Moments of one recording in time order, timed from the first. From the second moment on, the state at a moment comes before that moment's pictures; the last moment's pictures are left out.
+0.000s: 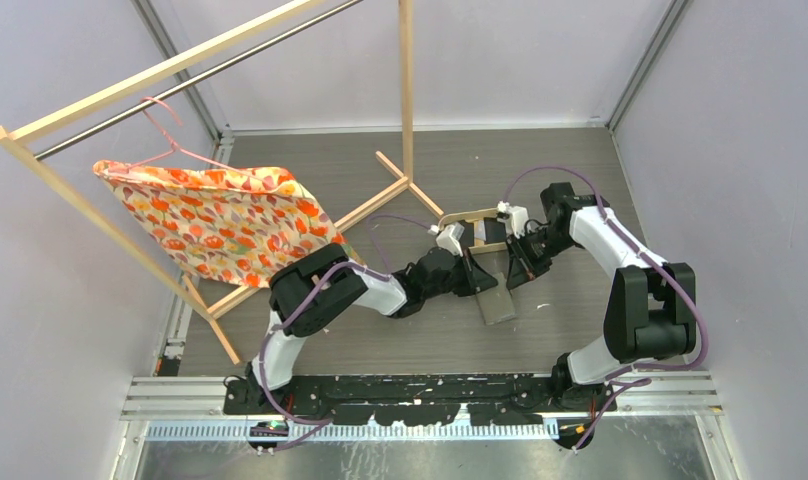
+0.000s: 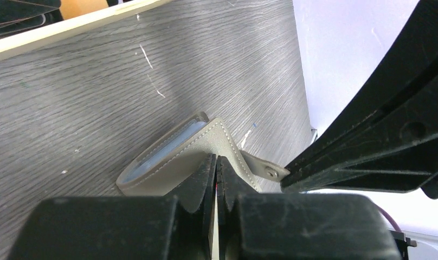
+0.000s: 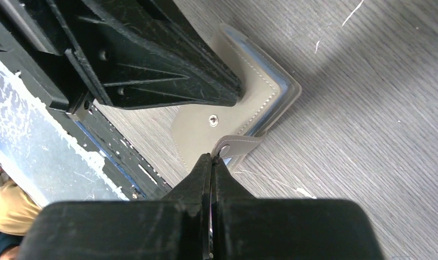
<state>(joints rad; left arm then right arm) -1.03 2.06 0.98 0.76 0.03 -1.05 0.08 1.51 1.03 -1.01 -0.59 -0.50</state>
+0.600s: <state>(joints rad) -1.05 2.08 0.99 0.77 0.00 -1.05 0.13 1.64 1.03 -1.03 -0.58 -0.50</state>
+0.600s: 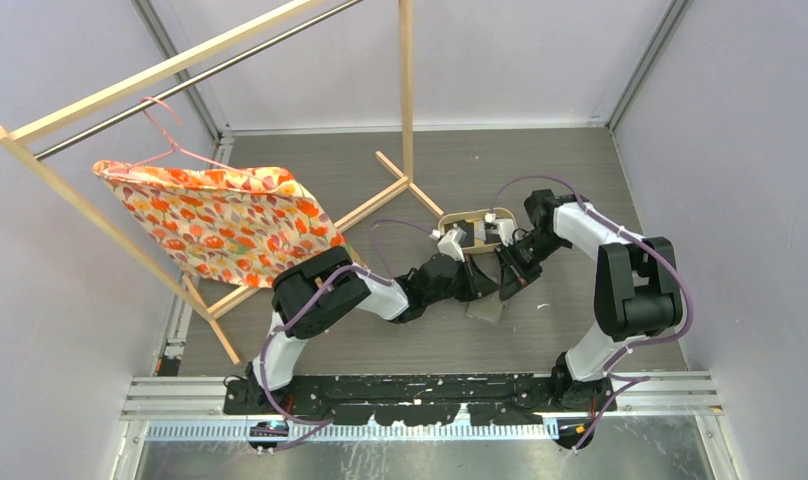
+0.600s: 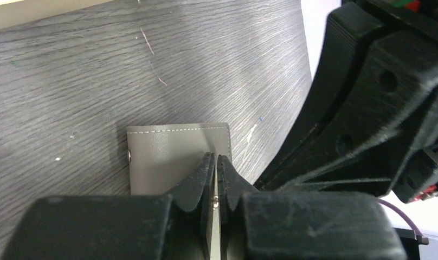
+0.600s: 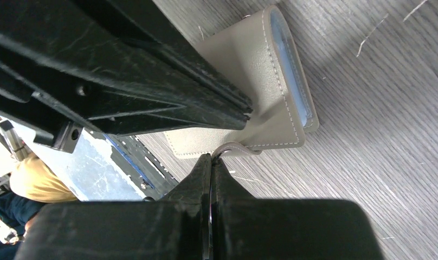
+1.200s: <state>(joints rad) -1.07 1.68 0.87 0.49 -0.11 -0.86 0.13 1.68 1.05 -1.03 -0.58 -0.49</state>
